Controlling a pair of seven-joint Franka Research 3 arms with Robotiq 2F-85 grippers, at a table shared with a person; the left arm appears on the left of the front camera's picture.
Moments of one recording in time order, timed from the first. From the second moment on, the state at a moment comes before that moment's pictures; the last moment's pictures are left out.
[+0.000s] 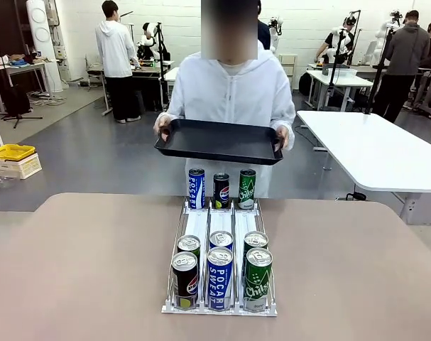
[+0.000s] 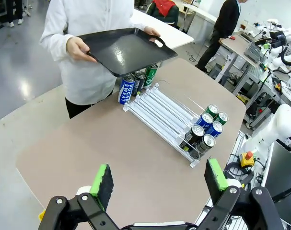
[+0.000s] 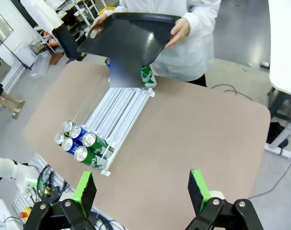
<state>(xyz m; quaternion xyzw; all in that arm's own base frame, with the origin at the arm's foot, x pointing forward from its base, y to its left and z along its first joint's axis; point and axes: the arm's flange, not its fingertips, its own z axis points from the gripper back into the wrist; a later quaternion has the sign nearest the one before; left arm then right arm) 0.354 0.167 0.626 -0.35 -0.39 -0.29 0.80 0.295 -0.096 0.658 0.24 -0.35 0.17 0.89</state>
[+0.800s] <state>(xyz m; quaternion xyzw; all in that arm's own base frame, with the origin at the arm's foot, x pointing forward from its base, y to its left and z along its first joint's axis) 0.354 0.167 0.626 -0.35 -0.39 -0.29 0.80 0.295 -0.096 0.658 0.24 -0.35 0.17 0.89</state>
